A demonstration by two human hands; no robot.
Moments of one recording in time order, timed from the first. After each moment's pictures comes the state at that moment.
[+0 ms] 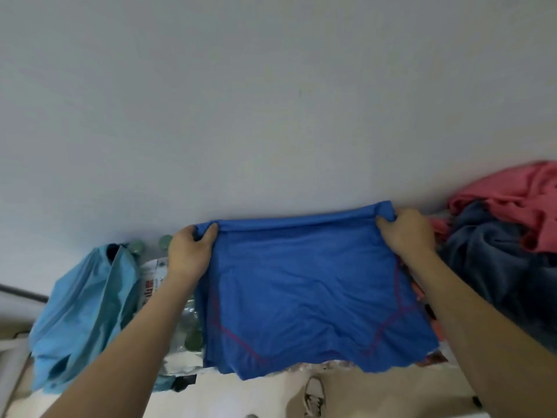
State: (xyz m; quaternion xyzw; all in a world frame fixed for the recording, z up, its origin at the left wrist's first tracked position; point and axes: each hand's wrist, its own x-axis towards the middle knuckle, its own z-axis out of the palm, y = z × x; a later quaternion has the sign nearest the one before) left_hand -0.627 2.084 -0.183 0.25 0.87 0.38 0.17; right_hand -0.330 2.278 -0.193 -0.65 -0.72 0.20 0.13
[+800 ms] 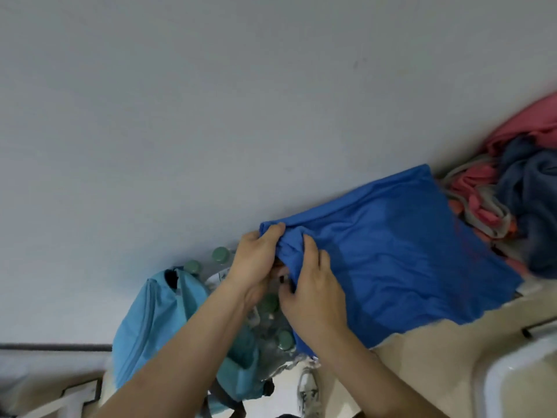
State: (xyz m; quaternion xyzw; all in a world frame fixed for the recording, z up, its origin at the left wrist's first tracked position) left_hand -0.626 2.068 -0.133 0.16 0.69 0.48 0.51; right_hand -0.526 2.035 -0.168 -0.59 -0.72 0.30 0.19
